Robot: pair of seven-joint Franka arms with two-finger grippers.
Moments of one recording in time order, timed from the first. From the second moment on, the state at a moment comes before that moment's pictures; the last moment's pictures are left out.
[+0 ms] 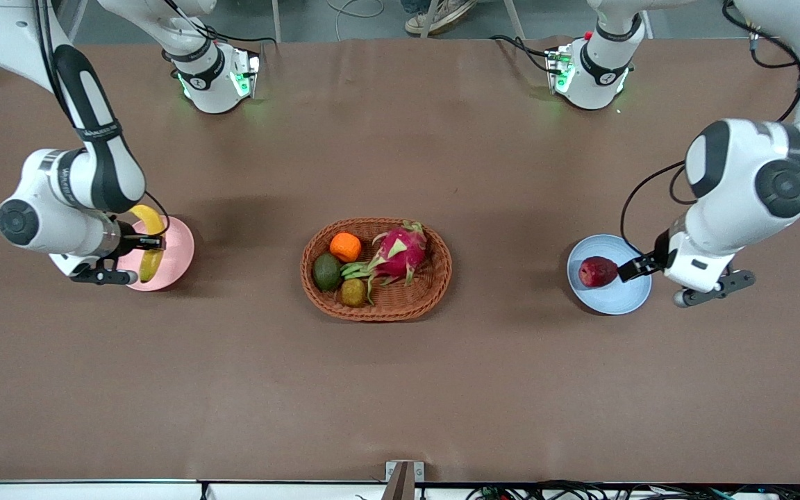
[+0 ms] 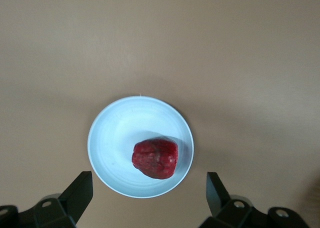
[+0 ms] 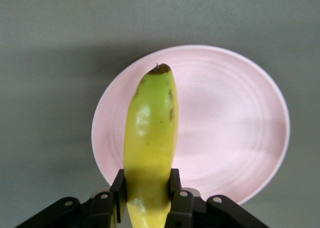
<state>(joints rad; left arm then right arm) 0.06 0.21 -0.19 -1.84 0.06 2.06 -0.41 -0.04 0.30 -0.06 -2.19 0.02 2.25 -0.06</state>
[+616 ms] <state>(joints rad) 0.06 0.07 -0.18 -1.57 0.06 1.72 -0.21 -0.04 0.30 -0.06 -2.21 0.02 2.35 -0.06</state>
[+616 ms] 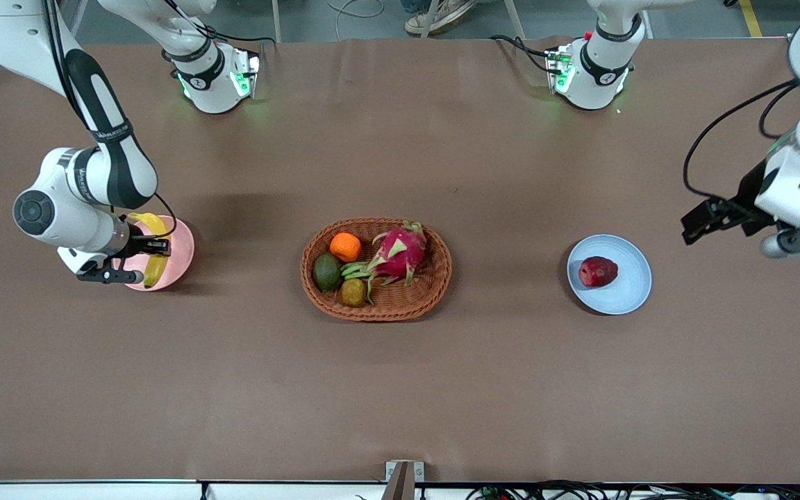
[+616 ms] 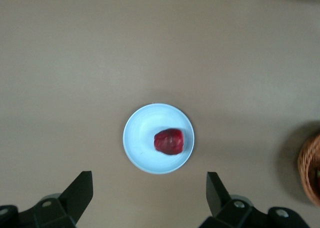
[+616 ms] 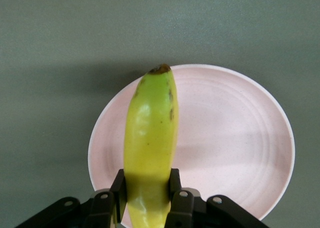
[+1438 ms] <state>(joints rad) -0.01 -0.06 -0.13 -1.59 0.05 1.50 -0.11 -0.04 0.25 -0.06 -1.59 0.02 1.71 -0.06</state>
